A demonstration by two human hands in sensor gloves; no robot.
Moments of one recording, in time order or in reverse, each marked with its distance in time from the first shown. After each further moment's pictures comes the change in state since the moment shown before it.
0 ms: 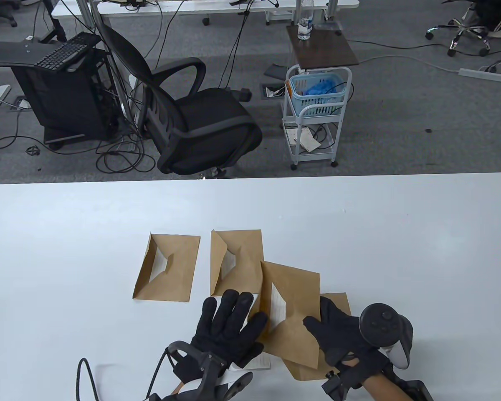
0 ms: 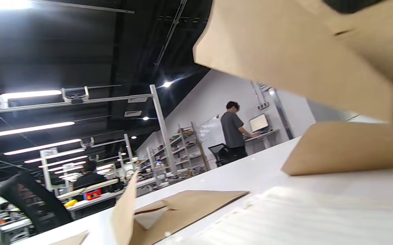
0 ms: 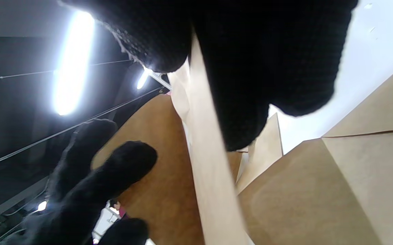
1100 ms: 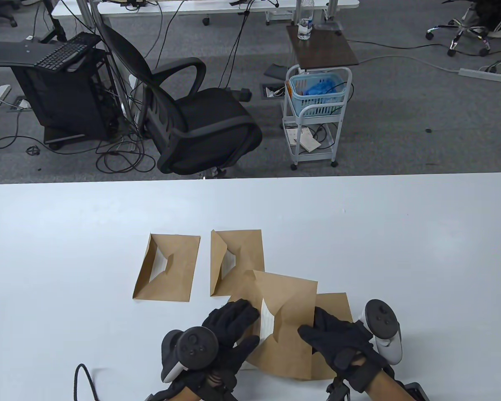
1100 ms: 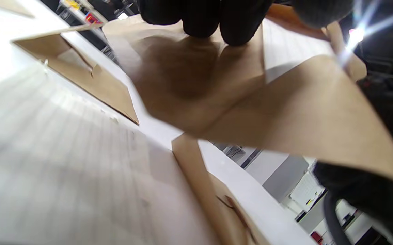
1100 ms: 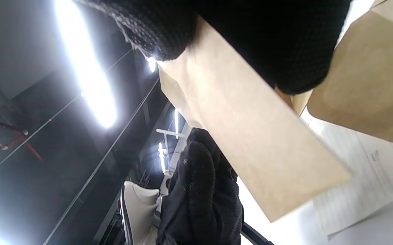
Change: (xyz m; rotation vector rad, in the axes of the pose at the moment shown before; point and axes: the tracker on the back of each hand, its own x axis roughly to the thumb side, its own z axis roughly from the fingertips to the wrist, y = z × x) left_hand -0.030 -0.029 -0.003 -0.215 0.219 1.099; right_hand -0.018 0.024 -0.006 0.277 -0.005 -0.462
